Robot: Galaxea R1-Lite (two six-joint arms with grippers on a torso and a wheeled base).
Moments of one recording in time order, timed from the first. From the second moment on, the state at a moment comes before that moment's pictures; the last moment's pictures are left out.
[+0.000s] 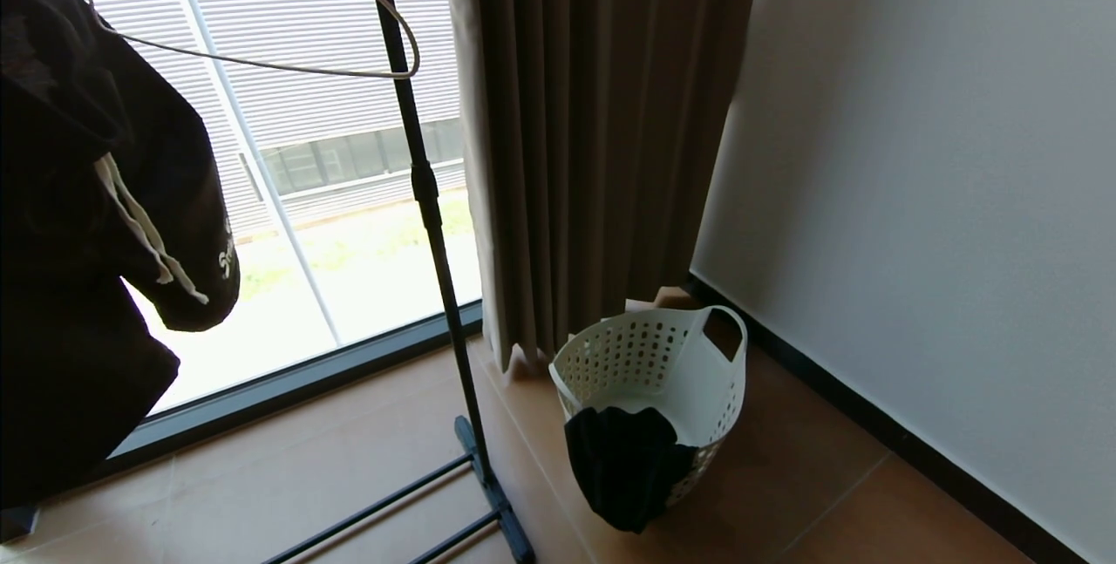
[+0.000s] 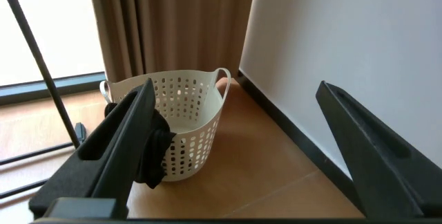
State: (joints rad) left arm 0.01 0.01 0.00 0.01 -0.19 0.04; right arm 0.01 0.00 0.00 -0.06 0.04 -0.04
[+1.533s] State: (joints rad) left arm 0.00 0.01 0.00 0.01 -0.19 0.04; right arm 0.01 0.00 0.00 -0.06 0.03 -0.05
